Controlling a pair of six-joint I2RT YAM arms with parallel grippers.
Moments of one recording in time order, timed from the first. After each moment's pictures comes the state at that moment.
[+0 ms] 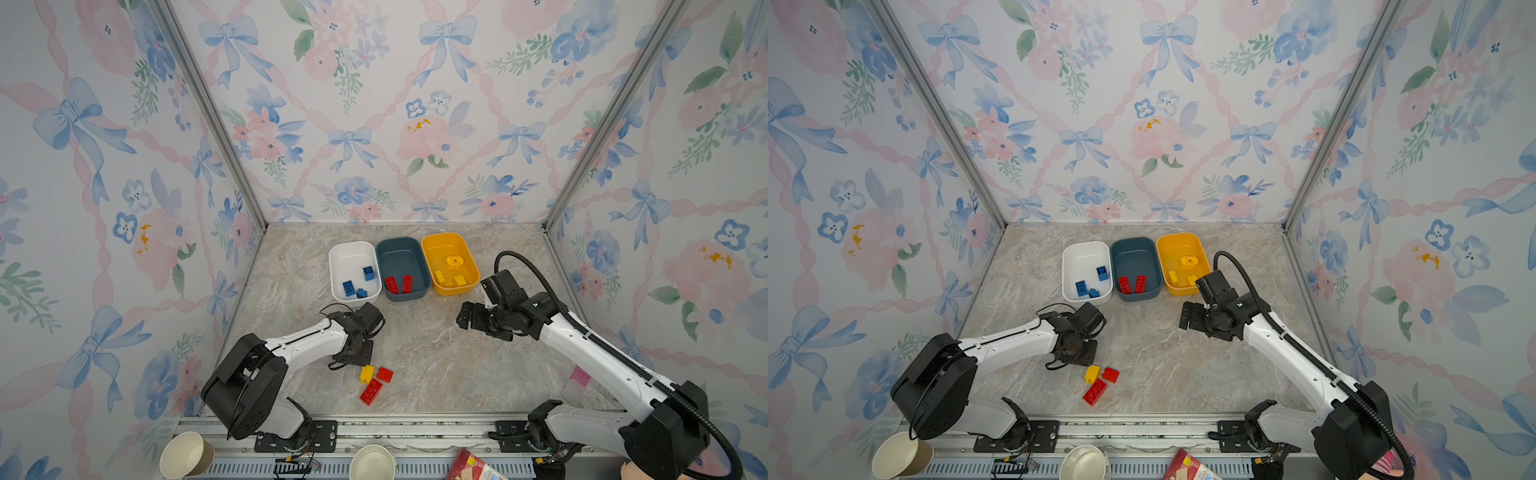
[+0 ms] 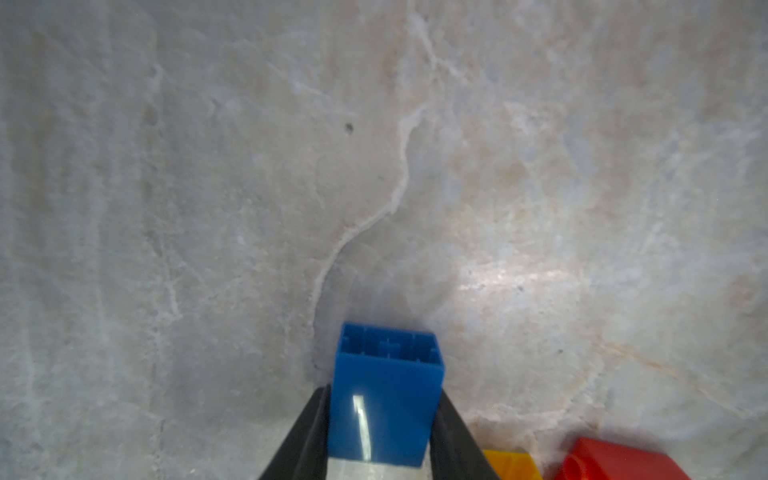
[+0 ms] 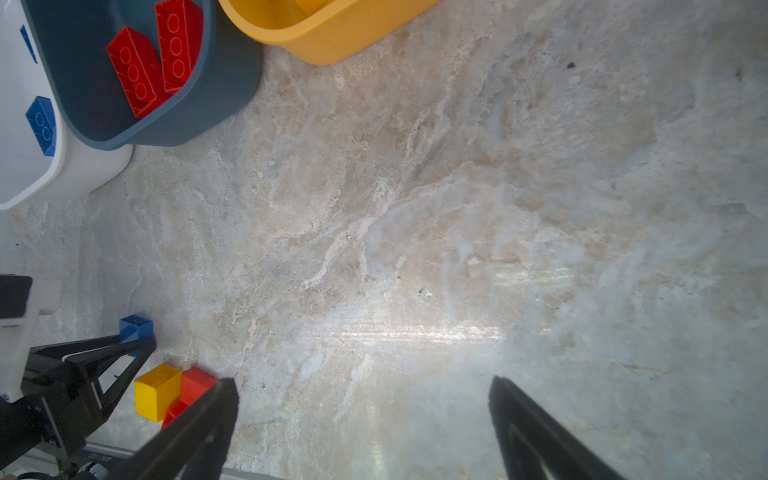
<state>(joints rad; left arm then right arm) -0.67 1.45 0.74 -0.73 -0.10 -0.52 0.52 1.21 0.99 -0.89 -0.03 0.70</state>
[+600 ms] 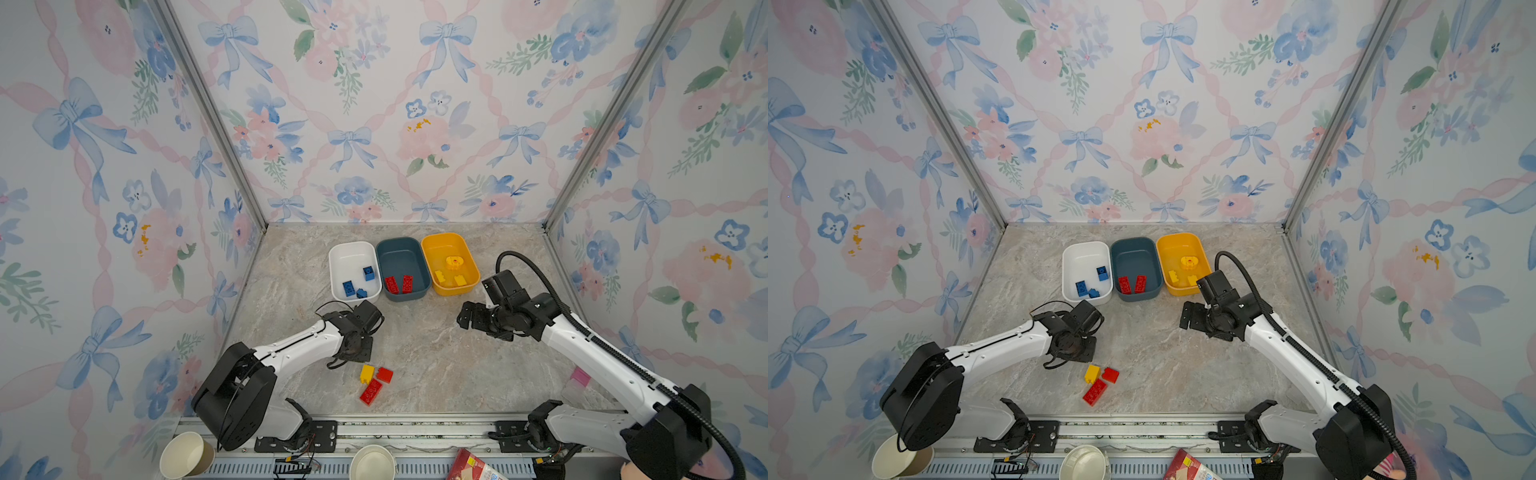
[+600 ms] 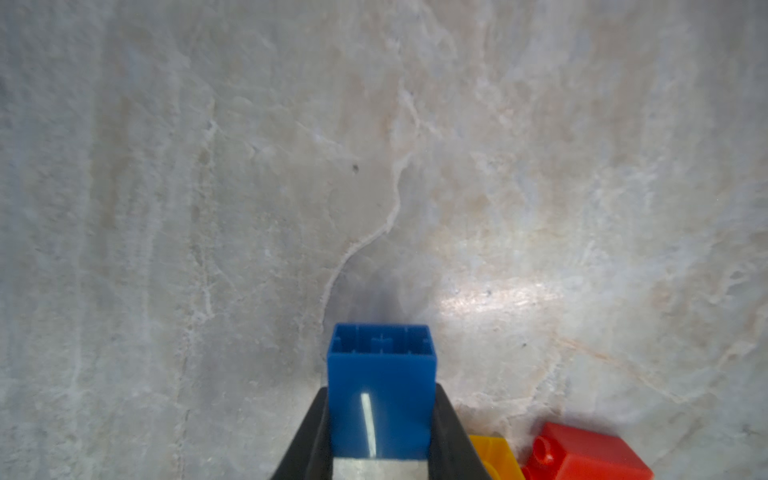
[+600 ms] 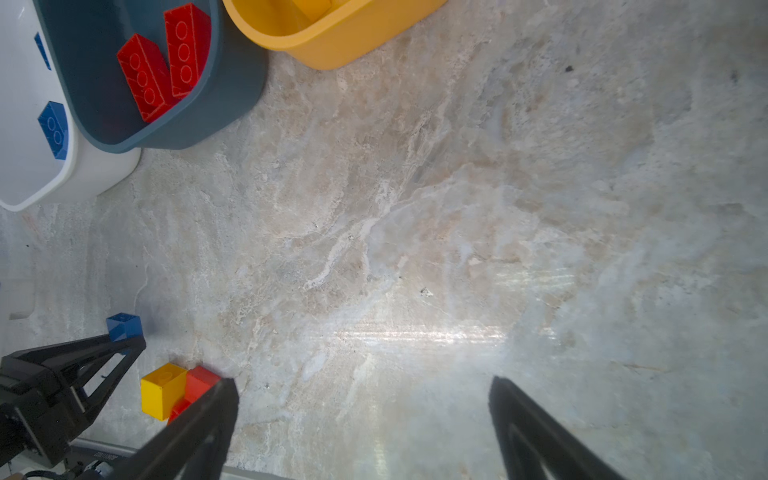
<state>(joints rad) -0.67 1.36 0.76 -0.73 -0.13 -0.54 0.52 1.20 0.99 -0.89 -0.03 0.71</state>
